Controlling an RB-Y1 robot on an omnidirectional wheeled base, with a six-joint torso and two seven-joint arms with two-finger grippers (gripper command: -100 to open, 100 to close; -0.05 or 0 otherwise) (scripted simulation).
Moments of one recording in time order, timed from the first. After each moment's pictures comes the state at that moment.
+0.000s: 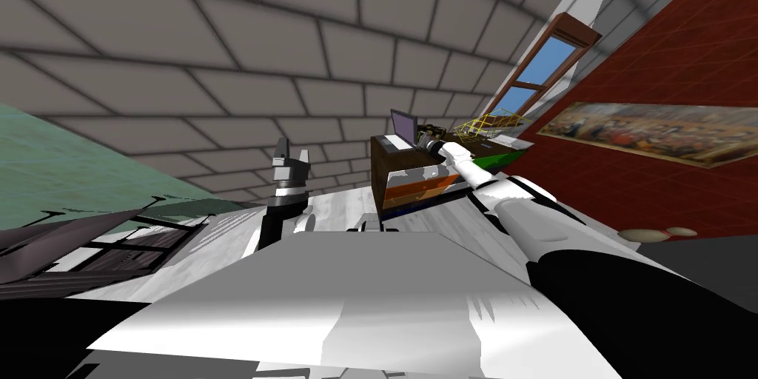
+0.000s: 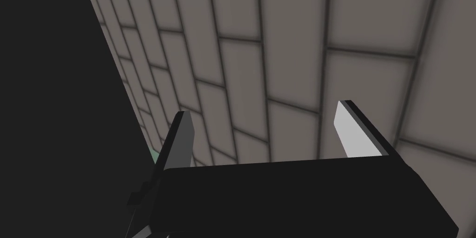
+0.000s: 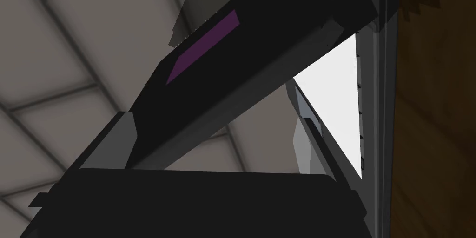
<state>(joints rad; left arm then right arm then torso) 0.47 0.01 0.03 -2.35 -0.07 -0.38 0.01 -0.88 -0.86 0.52 -0.88 0.92 -0.25 0.84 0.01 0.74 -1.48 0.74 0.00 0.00</state>
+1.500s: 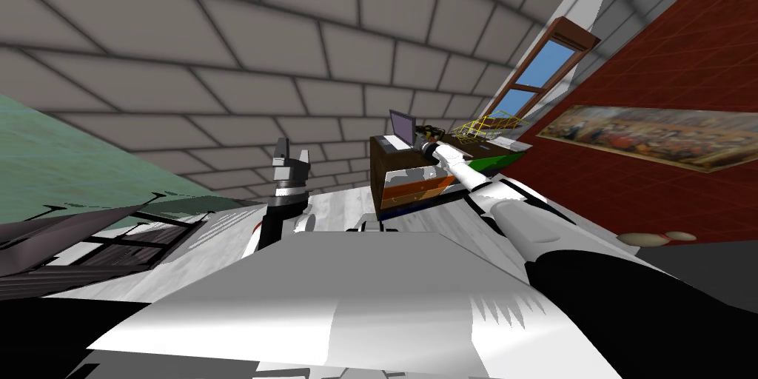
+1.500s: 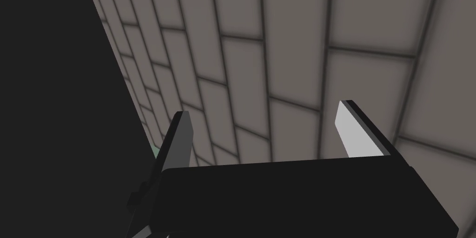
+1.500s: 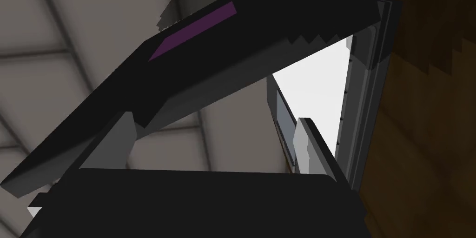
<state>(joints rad) 0.47 0.01 0.03 -2.35 -0.07 -0.38 0.01 -0.86 -0.82 0.55 -0.94 1.00 -0.16 0.96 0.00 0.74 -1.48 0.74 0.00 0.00</state>
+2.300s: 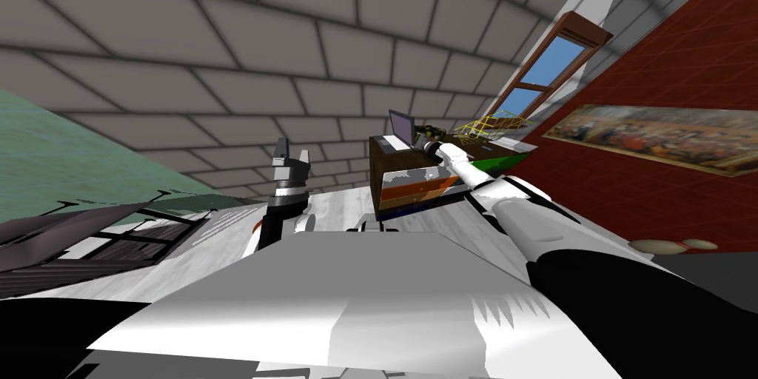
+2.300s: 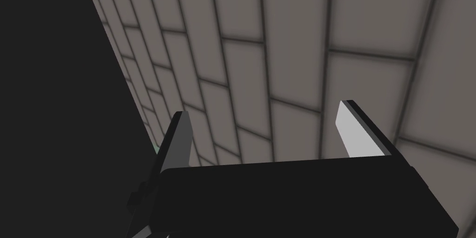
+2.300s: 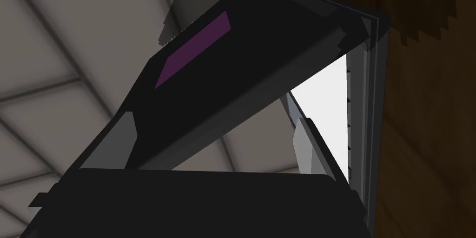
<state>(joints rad) 0.47 0.01 0.03 -2.35 -0.07 -0.38 0.01 -0.88 -0.84 0.55 -0.89 0.93 -0.24 0.86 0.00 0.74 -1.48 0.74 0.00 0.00</state>
